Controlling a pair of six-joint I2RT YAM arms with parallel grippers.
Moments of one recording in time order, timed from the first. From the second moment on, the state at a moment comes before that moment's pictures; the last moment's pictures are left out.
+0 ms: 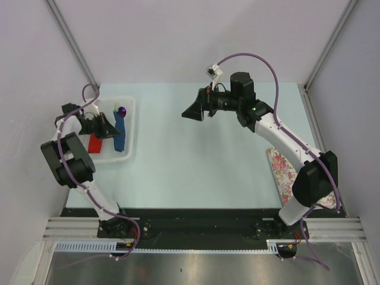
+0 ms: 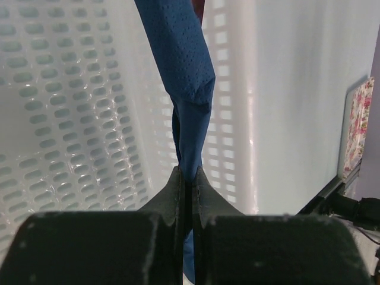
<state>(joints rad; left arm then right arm) 0.47 1.85 1.40 -0.76 0.87 0.17 0.53 1.63 1.52 -0.10 -0.73 0.39</state>
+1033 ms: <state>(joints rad) 0.41 2.18 1.56 -0.78 0.84 0.16 0.51 1.73 1.60 -0.15 -0.75 0.39</state>
